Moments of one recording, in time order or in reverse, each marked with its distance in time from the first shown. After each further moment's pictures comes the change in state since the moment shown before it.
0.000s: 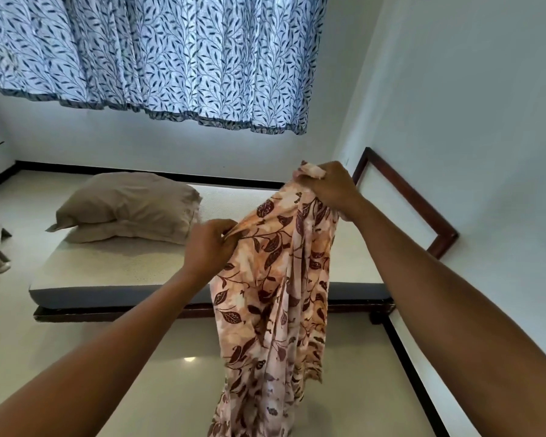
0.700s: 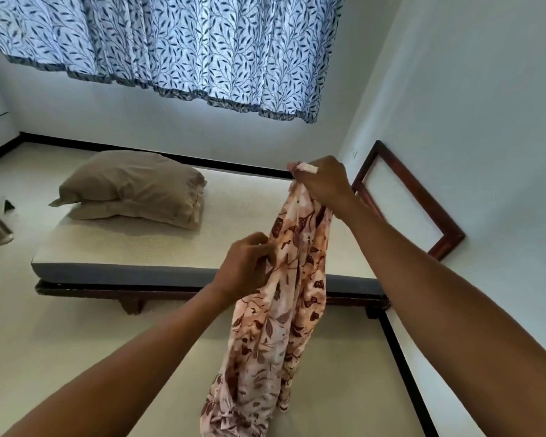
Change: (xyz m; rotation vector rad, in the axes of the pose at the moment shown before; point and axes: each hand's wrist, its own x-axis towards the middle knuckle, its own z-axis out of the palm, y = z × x) left_hand -0.048 0.020 0.042 -0.069 -0.165 0.195; right_hand 0.002 -0.009 0.037 -0.190 0.009 0.006
